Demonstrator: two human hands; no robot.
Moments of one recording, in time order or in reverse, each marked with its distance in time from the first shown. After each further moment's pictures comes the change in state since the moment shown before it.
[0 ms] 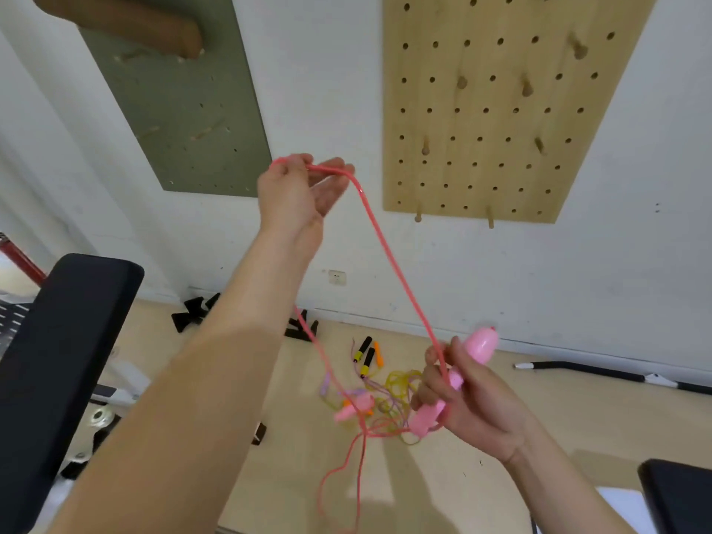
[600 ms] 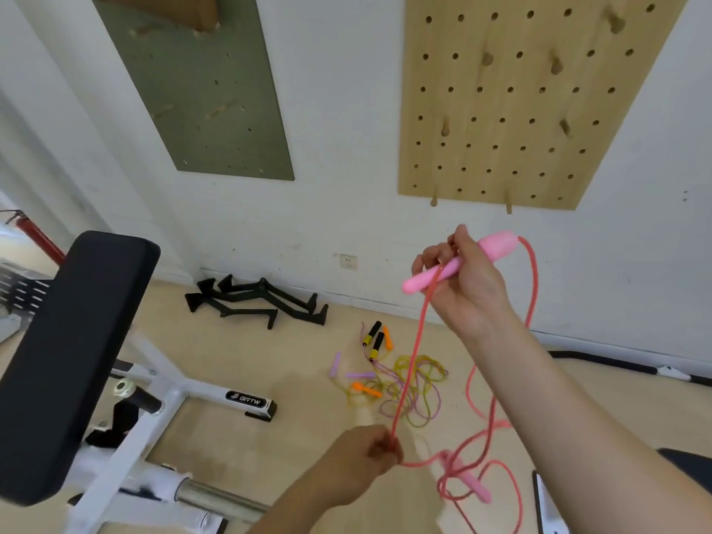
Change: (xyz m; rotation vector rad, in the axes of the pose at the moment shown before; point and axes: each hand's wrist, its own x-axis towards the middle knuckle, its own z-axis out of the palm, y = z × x) left_hand -0.169 -0.164 -0.187 1.077 -0.651 -0.550; right_hand 0.081 -0.044 0.070 0.321 0.431 -0.381
